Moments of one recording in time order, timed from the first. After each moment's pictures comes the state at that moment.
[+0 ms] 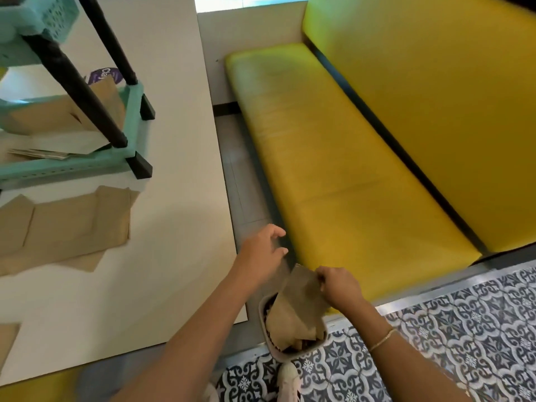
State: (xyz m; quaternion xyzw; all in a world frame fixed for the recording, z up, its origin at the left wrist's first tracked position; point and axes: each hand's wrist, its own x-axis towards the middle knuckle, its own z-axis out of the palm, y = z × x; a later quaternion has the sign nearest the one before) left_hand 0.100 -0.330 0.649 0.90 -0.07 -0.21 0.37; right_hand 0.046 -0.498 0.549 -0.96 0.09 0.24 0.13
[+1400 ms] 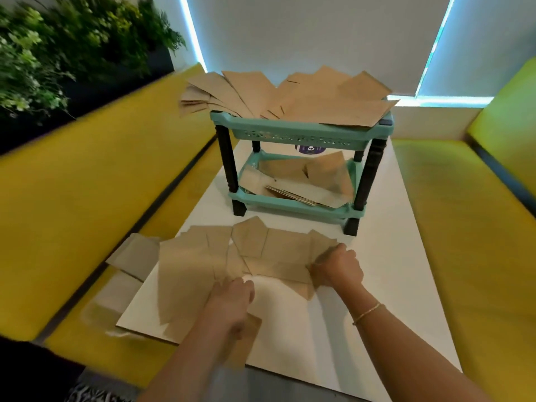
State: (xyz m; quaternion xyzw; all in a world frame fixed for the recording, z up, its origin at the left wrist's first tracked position) left_hand 0.079 0.050 0.693 0.96 0.07 -0.27 0.05; right_hand 0.186 -0.130 0.677 -0.94 0.12 0.17 0.26
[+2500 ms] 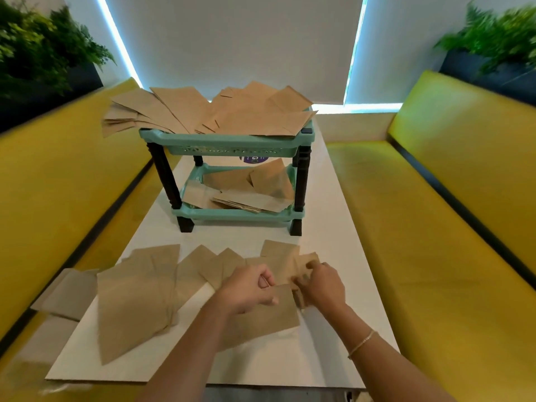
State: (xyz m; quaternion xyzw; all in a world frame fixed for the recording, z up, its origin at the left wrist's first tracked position) left_hand 0.121 -0.031 0.721 0.90 0.00 -0.21 0.37; right_hand 0.150 -0.194 0.674 -0.95 0.11 0.11 0.27
